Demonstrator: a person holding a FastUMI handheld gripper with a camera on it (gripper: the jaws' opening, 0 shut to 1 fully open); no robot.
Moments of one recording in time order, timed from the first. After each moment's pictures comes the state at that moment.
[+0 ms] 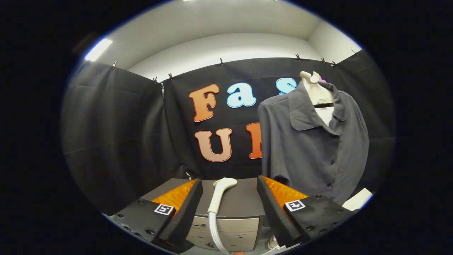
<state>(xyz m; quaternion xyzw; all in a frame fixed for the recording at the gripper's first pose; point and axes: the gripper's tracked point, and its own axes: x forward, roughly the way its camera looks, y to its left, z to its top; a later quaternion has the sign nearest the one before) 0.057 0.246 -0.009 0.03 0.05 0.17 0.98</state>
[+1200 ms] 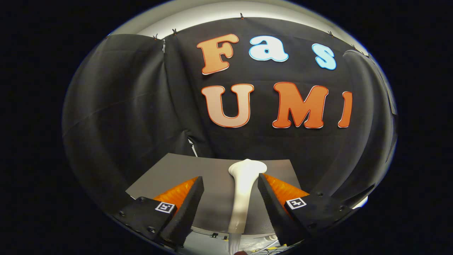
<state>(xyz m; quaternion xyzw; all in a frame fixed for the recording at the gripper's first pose) 0.222 0.372 -0.130 -0.03 0.23 0.18 0.96</state>
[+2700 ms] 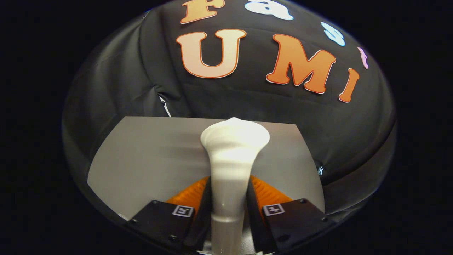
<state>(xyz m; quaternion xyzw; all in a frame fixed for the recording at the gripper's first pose) 0.286 0.358 -0.272 -0.08 0.39 0.09 0.91</state>
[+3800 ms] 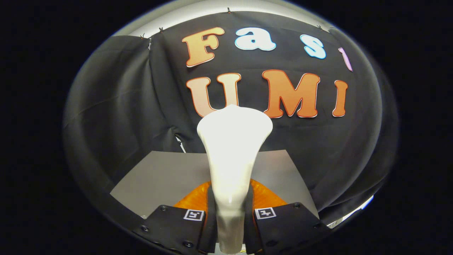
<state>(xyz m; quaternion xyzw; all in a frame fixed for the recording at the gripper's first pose) 0.232 0.349 -0.166 -0.01 0.23 0.13 0.96</state>
